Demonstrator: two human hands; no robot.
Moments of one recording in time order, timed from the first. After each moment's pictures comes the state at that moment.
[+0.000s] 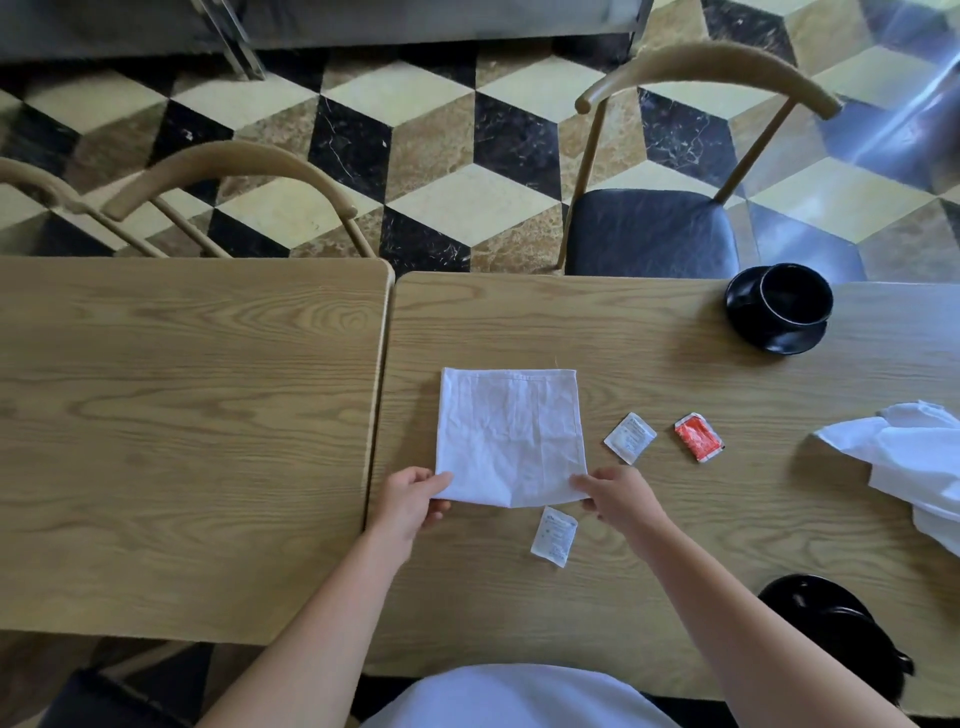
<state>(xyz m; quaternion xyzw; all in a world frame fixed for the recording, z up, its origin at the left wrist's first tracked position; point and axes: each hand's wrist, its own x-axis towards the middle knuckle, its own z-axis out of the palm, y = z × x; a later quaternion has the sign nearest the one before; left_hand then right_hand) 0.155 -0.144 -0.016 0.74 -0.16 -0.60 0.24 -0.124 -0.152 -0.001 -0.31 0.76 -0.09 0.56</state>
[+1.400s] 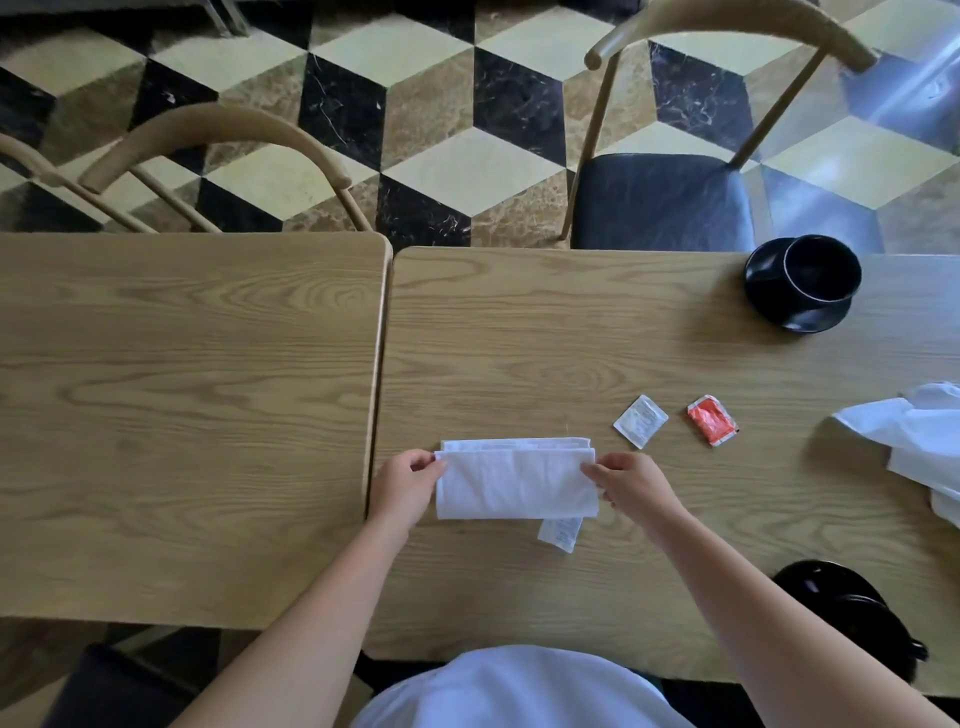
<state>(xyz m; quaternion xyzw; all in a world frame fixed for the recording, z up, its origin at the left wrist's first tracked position) 0.167 -0.147 -0.036 0.79 -0.33 -0.49 0.14 -0.131 -0.152 -0.012 -0.36 0.76 -0.07 0.53</state>
